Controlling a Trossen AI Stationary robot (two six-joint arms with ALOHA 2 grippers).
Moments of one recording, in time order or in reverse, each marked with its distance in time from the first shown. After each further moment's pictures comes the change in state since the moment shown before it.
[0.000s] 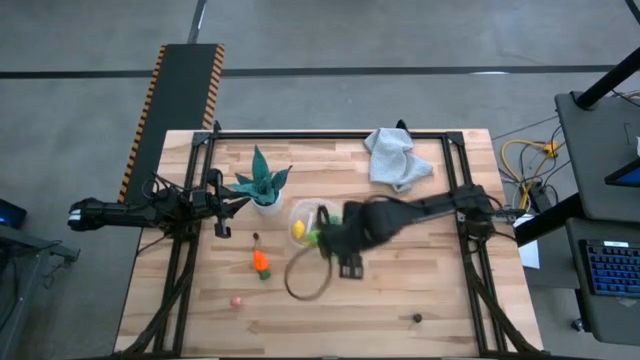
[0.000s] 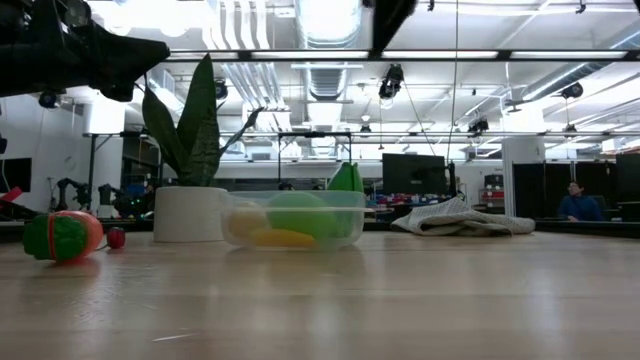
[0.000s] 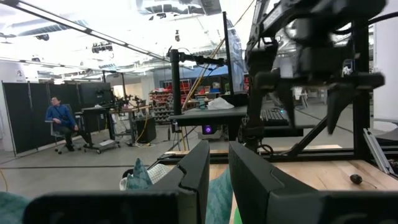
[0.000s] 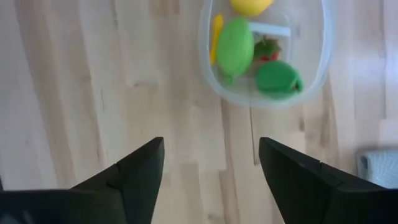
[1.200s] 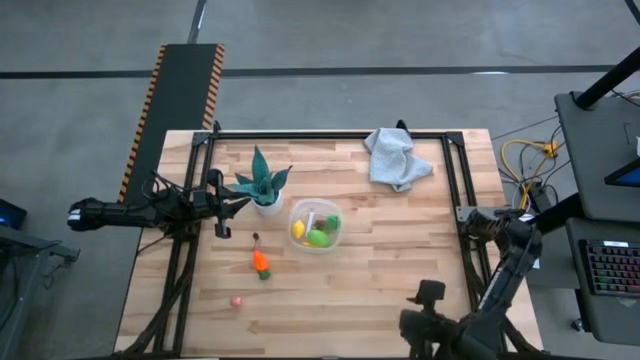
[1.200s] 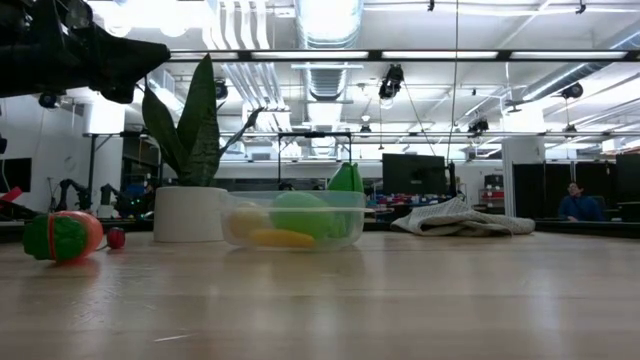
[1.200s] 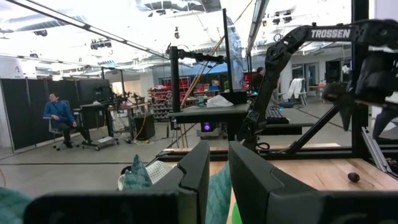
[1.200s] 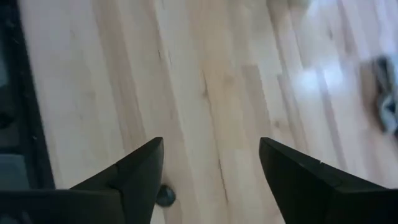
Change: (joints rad) left arm -0.001 0.004 0.000 -0.009 0.000 -0.012; right arm 0.710 -0.051 -0.356 -0.025 0.335 0.820
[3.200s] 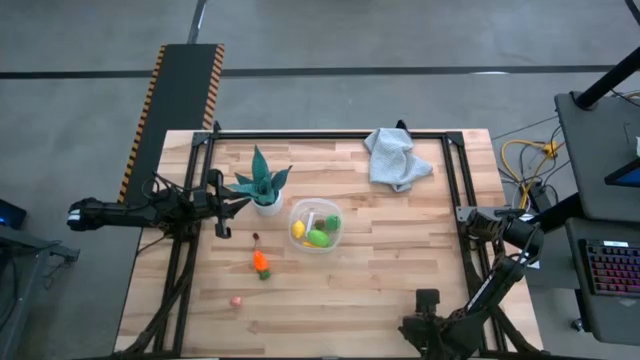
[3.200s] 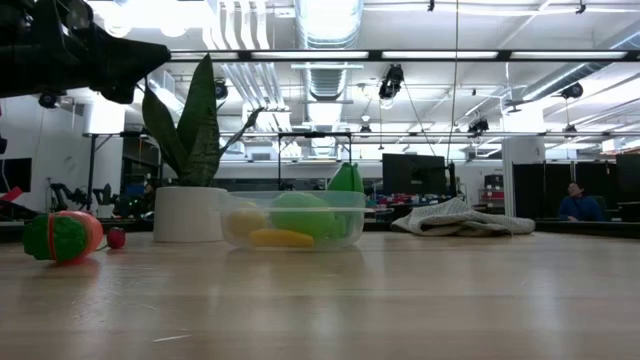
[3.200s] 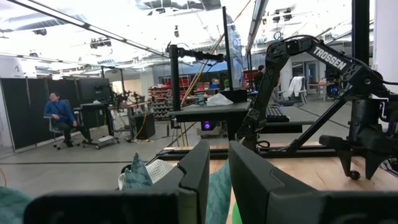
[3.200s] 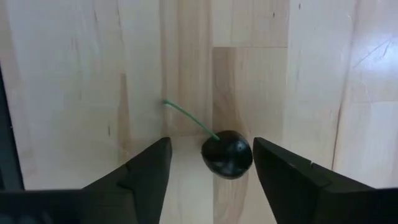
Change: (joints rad) left arm 0.000 0.006 0.000 0.000 0.000 0.003; right arm 0.023 -0.001 -0.481 0.549 -0.299 -0.149
